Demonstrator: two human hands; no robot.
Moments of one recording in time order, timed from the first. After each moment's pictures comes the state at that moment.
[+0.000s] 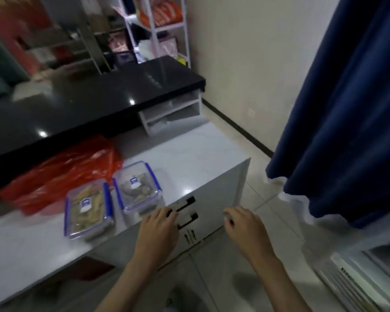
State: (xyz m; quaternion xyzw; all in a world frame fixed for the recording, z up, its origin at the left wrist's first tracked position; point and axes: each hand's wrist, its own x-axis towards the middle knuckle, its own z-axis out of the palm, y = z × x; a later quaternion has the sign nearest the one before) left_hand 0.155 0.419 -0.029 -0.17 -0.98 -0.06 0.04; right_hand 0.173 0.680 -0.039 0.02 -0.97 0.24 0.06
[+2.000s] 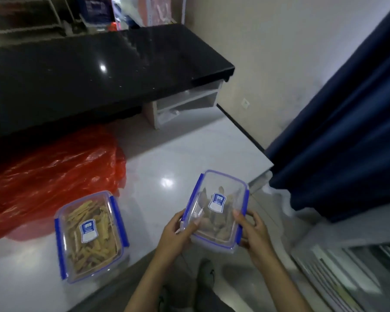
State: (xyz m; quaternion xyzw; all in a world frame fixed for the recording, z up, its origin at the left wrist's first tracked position) left_hand 0.043 0.336 -0.073 0.10 -0.64 -0.73 -0.23; right_hand 0.072 0.553 -0.046 -0.32 -0.62 0.72 -0.04
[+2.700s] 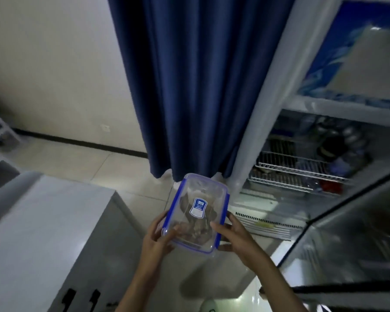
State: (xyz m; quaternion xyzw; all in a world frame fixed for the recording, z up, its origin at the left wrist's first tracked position) left_hand 0.096 0.710 -0.046 -0.10 -0.62 -0.67 -0.40; right_hand 0.258 0.877 -0.043 -0.40 -0.53 0.75 0.07
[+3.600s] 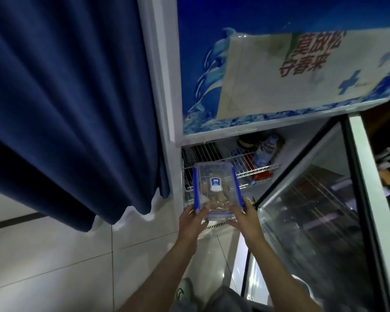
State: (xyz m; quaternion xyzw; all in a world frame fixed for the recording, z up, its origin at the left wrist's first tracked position) left_hand 0.185 1.119 -0.099 -0.14 -0.59 -0.50 -0.62; right_hand 0.349 1.152 -0.101 -0.61 -0.38 0.57 0.40
